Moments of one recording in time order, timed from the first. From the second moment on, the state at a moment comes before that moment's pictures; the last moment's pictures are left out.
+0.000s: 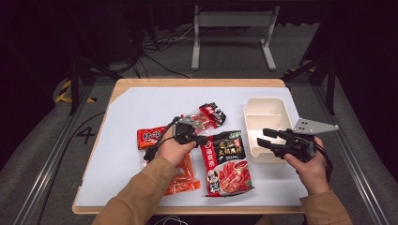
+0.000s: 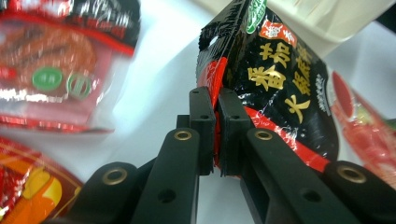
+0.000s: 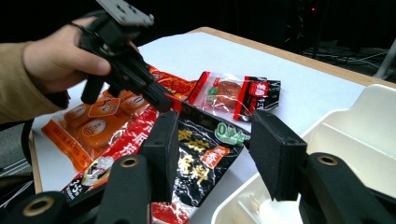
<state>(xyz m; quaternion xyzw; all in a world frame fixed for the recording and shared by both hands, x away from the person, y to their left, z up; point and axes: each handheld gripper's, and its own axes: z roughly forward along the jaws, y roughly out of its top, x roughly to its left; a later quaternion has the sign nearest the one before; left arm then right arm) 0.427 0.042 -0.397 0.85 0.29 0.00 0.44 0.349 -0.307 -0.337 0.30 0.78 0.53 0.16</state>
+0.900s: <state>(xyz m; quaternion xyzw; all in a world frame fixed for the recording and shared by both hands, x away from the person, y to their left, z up) 0.361 0.035 -0.311 0.83 0.17 0.12 0.51 0.329 -0.308 -0.310 0.28 0.77 0.56 0.15</state>
